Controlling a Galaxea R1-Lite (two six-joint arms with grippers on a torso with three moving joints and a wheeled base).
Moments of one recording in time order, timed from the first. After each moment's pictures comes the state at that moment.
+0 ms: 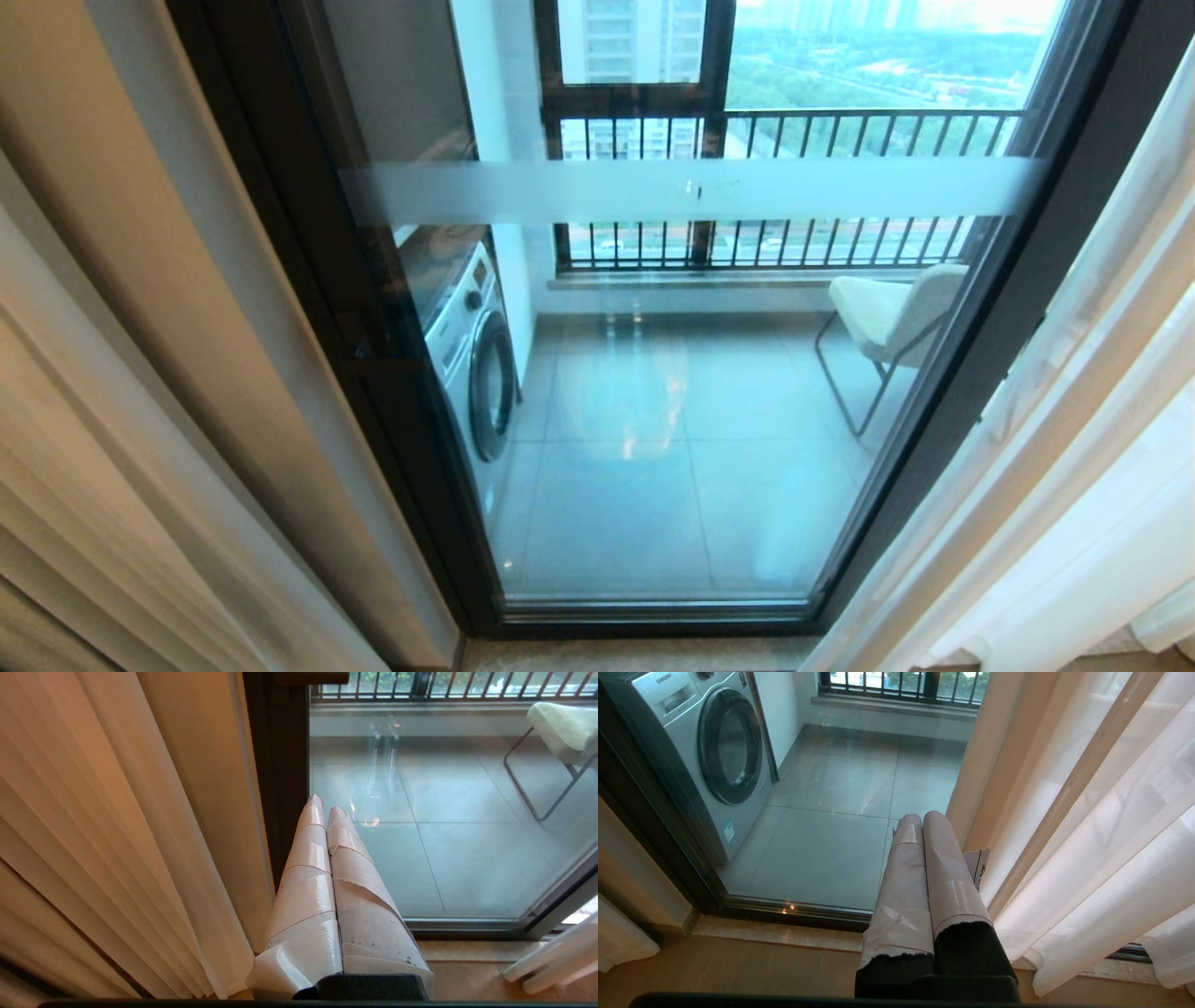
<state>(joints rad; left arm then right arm) 0.00 0.00 -0.07 0.10 0.01 0.01 0.00 0.00 -0.01 0.04 0.05 -0.09</state>
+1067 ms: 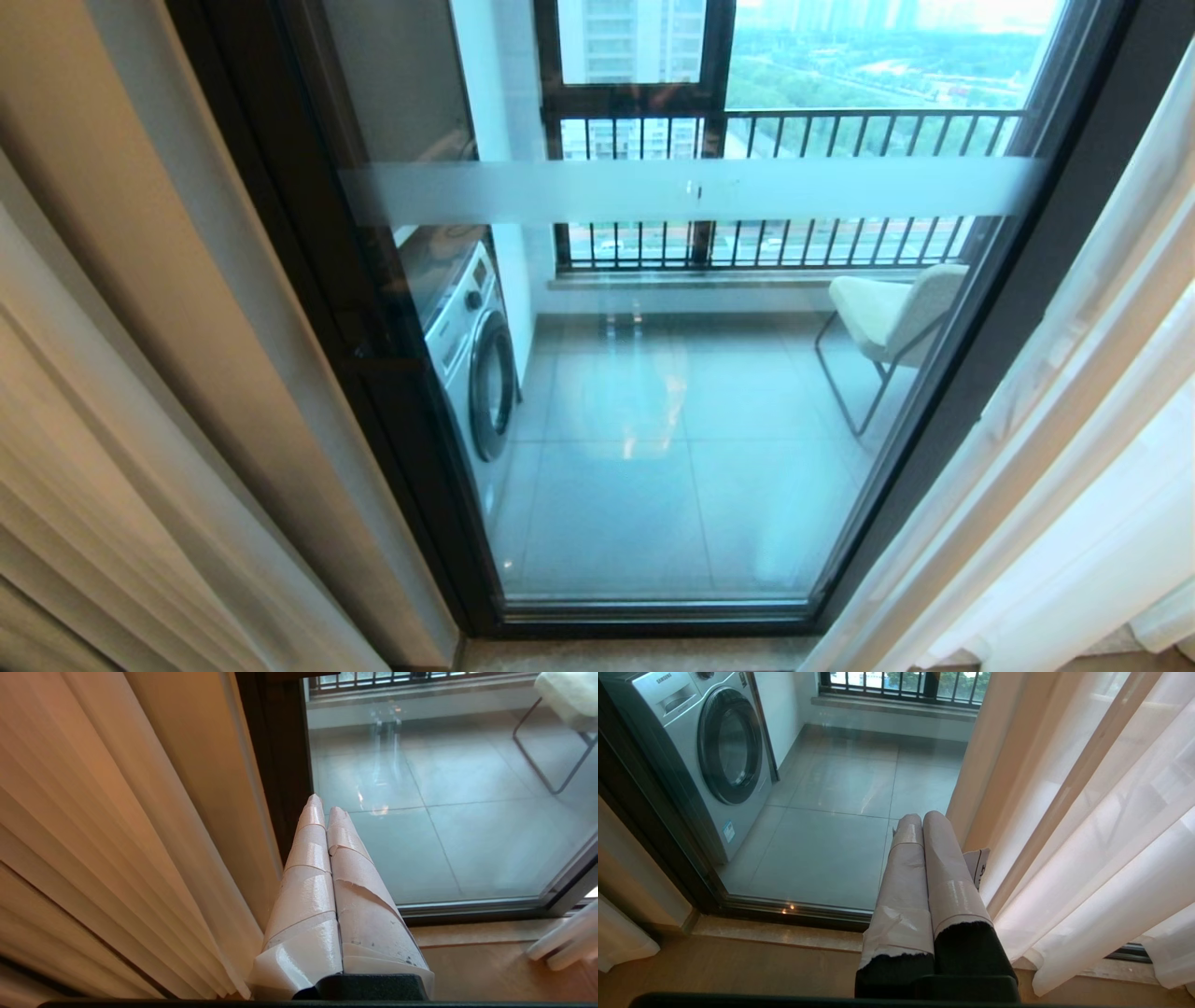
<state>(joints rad) 0.00 0.01 -0.09 0.14 -0.01 0.09 0.00 0.00 -0.01 0.04 0.06 -0.09</state>
